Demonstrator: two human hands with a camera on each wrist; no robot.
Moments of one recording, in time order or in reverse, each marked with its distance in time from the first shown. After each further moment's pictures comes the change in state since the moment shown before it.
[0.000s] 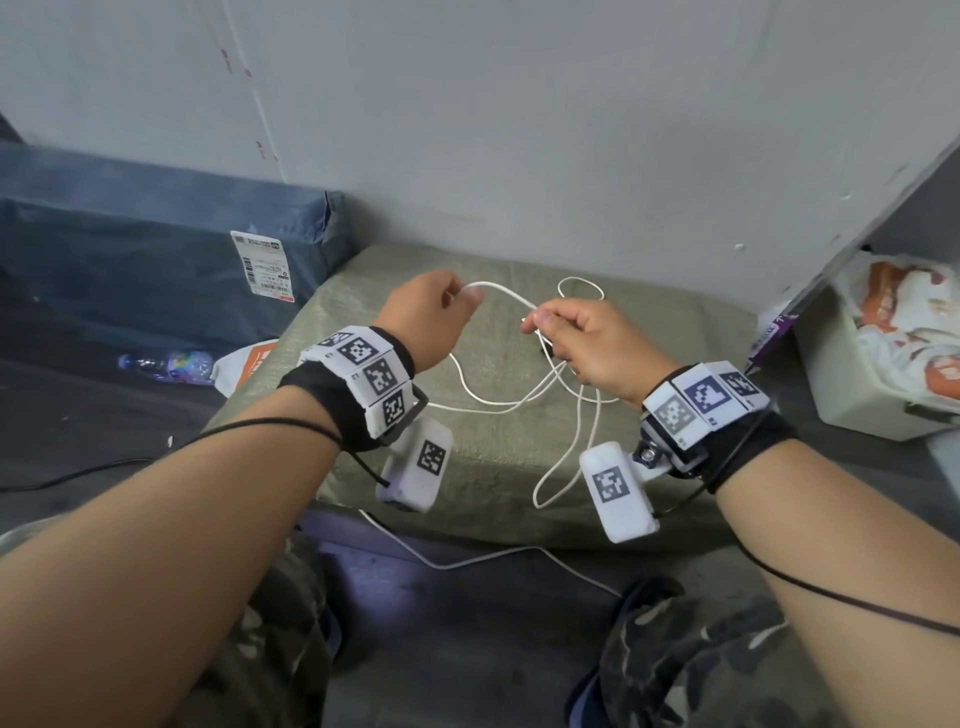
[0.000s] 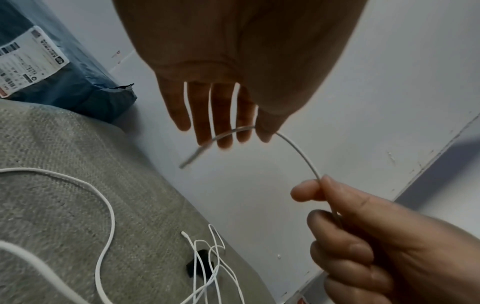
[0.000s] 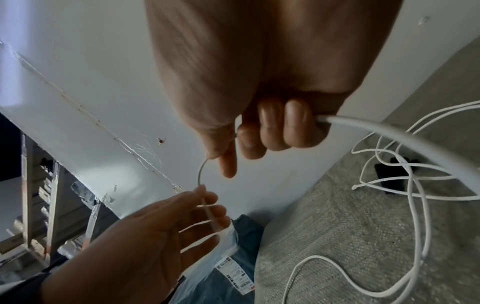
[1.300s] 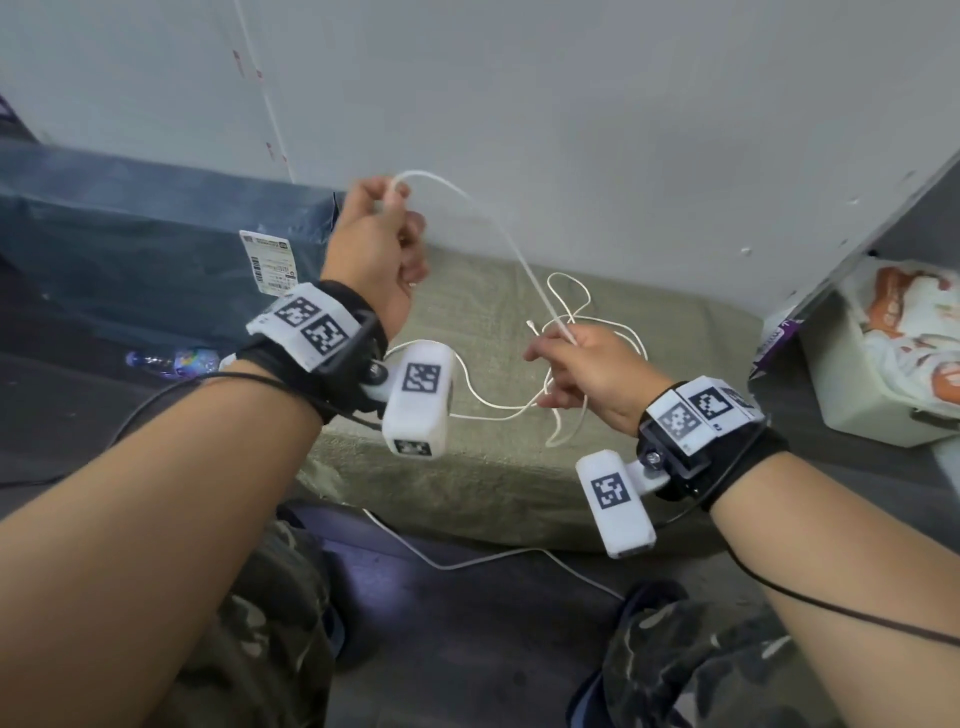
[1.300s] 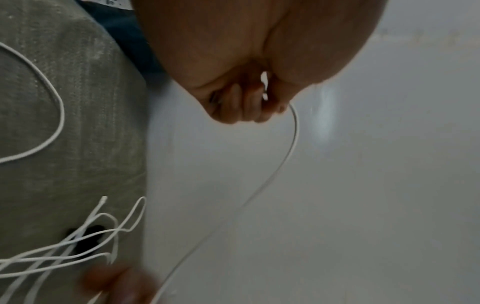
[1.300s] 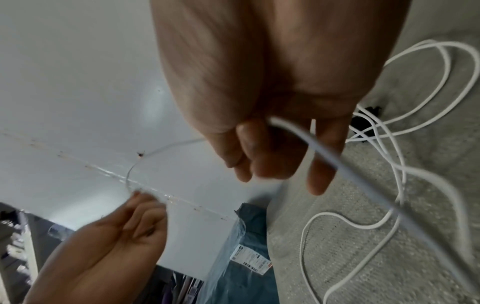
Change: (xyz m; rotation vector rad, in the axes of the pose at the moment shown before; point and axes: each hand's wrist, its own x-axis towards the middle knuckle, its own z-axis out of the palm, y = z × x) left_hand 0.010 0.017 -0.048 -1.228 0.245 -0.126; right_hand -0.004 0.003 0.021 0.431 -0.014 0.339
